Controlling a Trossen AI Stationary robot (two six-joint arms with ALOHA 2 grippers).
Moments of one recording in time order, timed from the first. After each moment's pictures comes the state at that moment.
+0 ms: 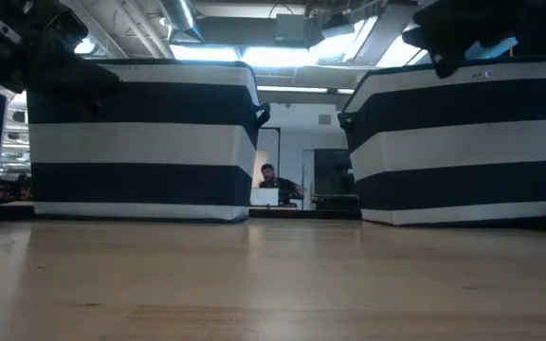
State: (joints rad) left arm -0.15 0.35 0.12 0.06 -0.12 -0.15; right arm 0.27 0.83 0.46 0.18 0.19 0.18
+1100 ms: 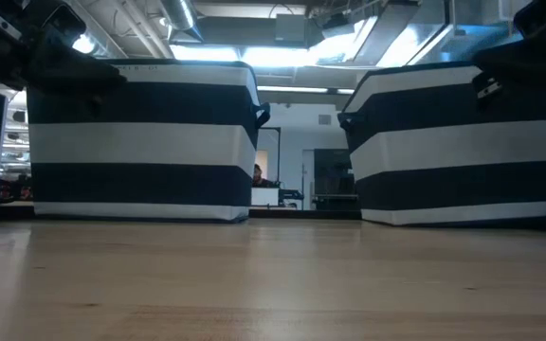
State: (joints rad) left arm -0.15 0.33 0.12 0.07 -0.12 -0.13; right arm 0.27 0.25 0.07 0.18 0.07 0.12
